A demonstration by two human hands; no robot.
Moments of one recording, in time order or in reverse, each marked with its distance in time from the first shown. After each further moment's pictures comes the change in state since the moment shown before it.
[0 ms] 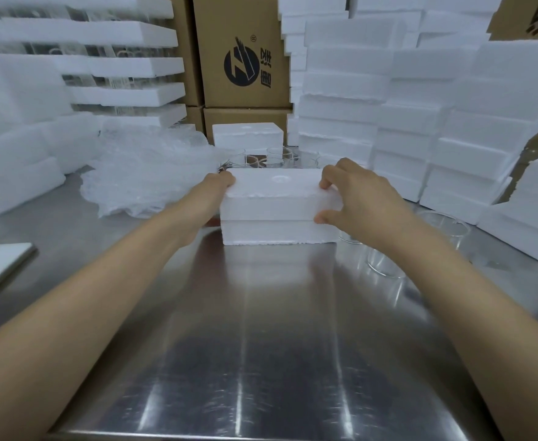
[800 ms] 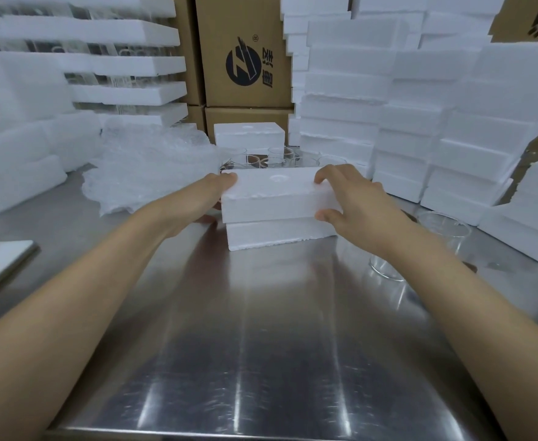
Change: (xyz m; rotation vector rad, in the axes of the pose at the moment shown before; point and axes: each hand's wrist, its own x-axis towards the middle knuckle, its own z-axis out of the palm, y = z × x) left_hand -0.011 0.004 -0.018 0.217 -0.213 0.108; right_hand -0.004 -0.003 0.004 0.068 -0.092 0.014
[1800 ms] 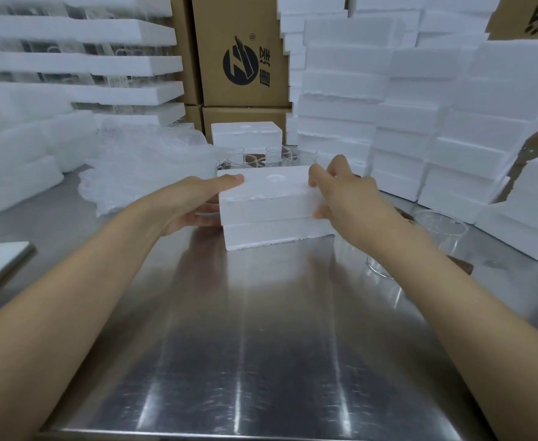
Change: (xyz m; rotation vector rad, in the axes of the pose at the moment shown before) left_hand 0.014 -0.010 -0.010 -0.284 -0.030 -0.156; right_hand 0.009 -0.005 0.003 -0.225 0.034 -0.041
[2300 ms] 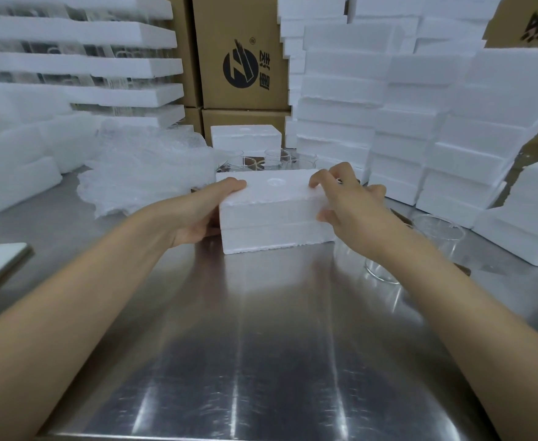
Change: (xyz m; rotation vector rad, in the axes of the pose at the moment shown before) left_hand -0.003 -0.002 0.021 -0.137 -0.068 -0.041; right_hand -0.004 0.009 0.010 0.128 -0.013 0.074
